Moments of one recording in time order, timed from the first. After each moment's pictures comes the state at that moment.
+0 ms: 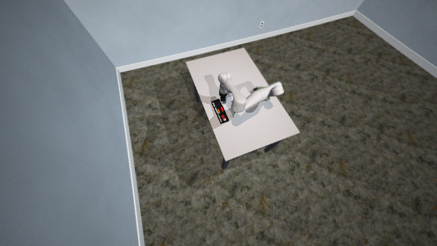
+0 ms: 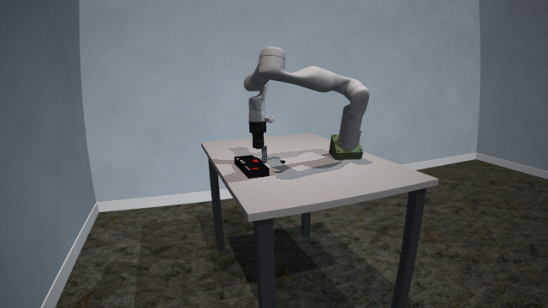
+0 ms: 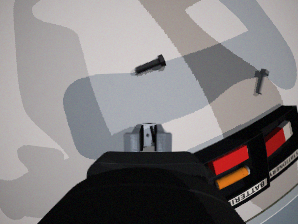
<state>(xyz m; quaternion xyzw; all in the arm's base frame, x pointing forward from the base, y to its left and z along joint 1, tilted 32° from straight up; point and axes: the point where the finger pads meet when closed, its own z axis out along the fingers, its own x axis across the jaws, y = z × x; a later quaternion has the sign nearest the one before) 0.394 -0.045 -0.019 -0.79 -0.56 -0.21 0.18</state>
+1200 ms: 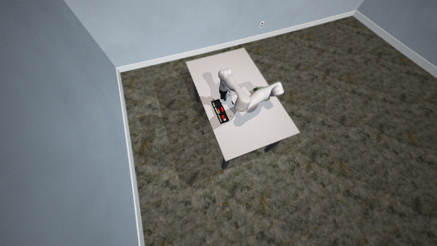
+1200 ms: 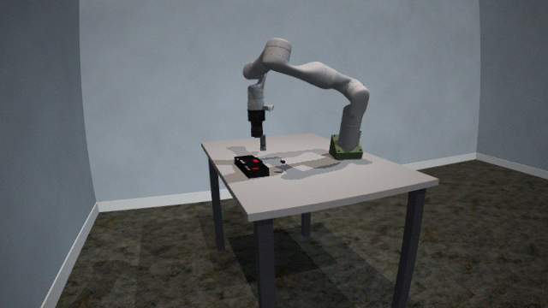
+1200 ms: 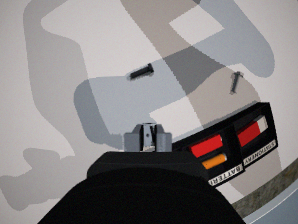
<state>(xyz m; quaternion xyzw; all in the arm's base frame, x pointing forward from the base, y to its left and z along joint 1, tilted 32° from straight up) 0.394 -0.062 0.033 -0.79 -0.55 -0.21 0.18</state>
